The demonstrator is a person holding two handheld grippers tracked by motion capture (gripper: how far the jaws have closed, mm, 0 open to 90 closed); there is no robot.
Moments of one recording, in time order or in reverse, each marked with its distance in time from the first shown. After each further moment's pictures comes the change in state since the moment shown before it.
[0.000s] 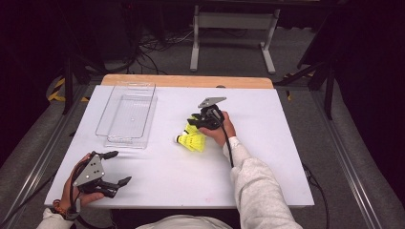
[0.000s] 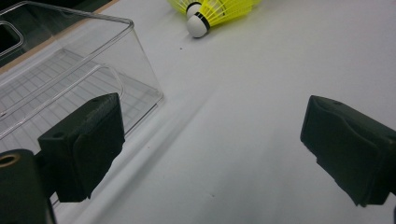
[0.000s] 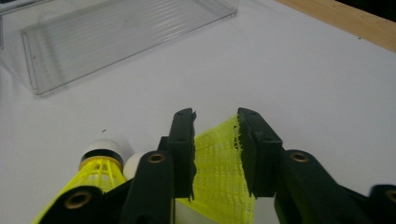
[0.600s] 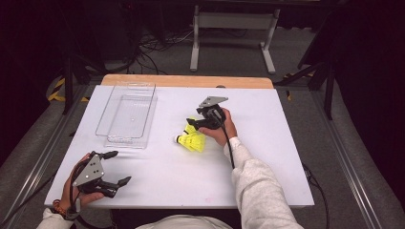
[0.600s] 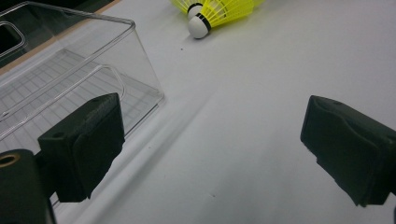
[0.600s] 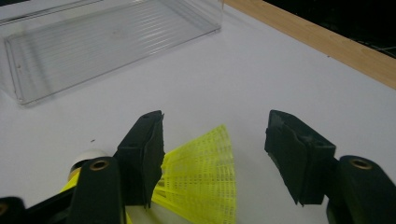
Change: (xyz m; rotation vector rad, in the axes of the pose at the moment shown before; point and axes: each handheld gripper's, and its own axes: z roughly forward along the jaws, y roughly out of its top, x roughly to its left) left arm 0.000 0.000 0.000 -0.006 0.002 -0.004; right arm 0.003 0.004 -0.008 -0.032 -0.077 -0.023
